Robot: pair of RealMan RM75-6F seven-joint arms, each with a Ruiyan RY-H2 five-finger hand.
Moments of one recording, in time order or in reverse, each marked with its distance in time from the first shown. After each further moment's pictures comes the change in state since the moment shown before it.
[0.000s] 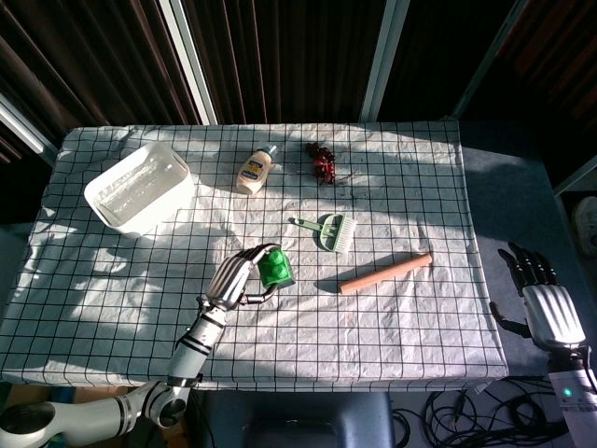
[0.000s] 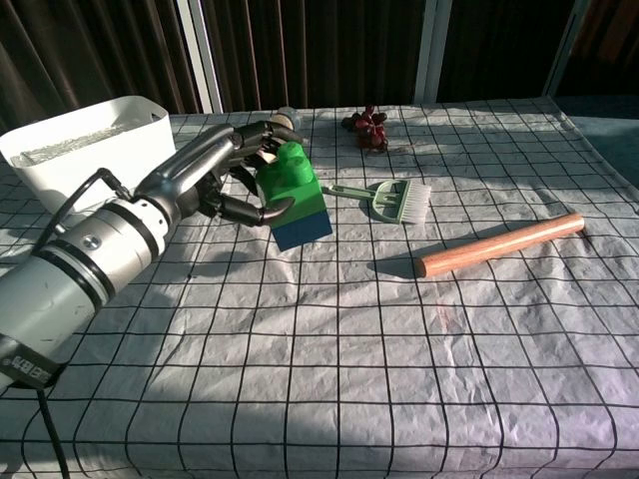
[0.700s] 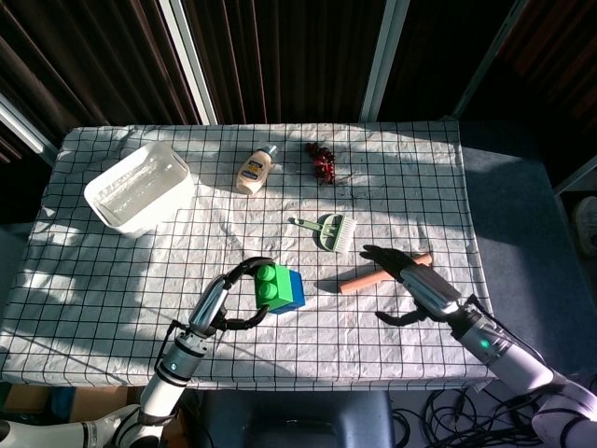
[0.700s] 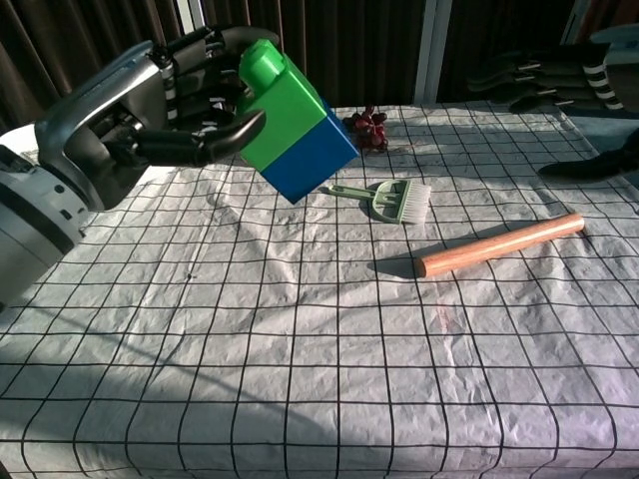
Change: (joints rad) left arm 0.111 0.144 0.079 -0.281 0.230 0.189 -0.341; right arm 0.427 0.088 0.016 -0.200 -0.177 -0.442 0.516
